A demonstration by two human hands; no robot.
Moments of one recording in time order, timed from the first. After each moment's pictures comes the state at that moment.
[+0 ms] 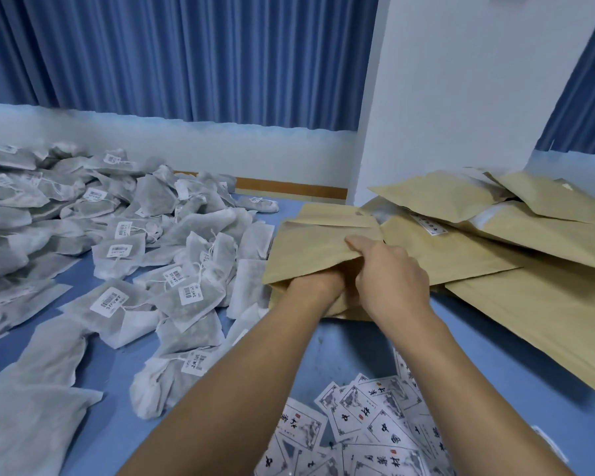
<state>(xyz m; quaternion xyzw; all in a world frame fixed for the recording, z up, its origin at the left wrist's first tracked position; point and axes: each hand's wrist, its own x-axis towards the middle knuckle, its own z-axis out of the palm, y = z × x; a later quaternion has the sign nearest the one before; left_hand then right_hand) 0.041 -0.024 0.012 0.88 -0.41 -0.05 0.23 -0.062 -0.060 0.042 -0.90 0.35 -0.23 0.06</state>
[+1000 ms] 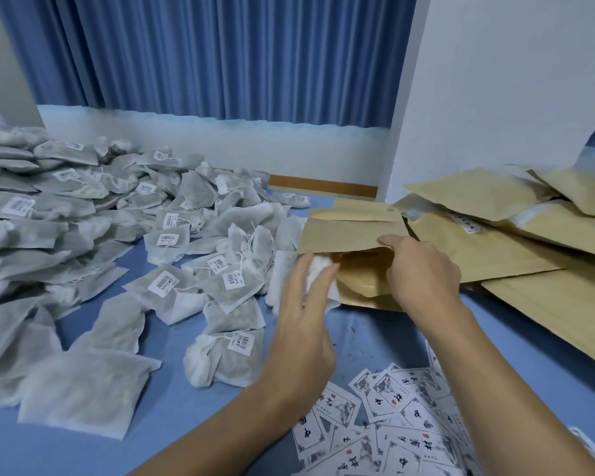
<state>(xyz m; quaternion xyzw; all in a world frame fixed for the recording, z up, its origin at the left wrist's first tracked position) -0.021 0.125 -0.021 0.75 -0.45 0.14 0.47 -0.053 -0.061 0.040 -0.90 0.38 -0.19 0.05</state>
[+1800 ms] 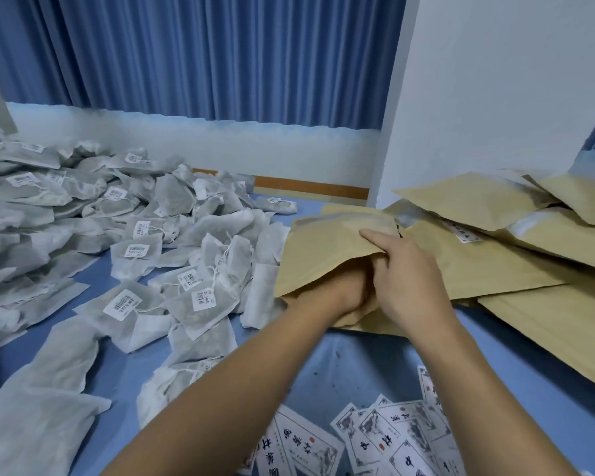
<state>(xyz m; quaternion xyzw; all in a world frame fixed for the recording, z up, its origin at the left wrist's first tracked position) 0.053 -0.031 -0.001 0.81 -0.51 -0.04 0.29 -0.047 -0.067 0.043 -0.89 0.29 -0.31 0.19</state>
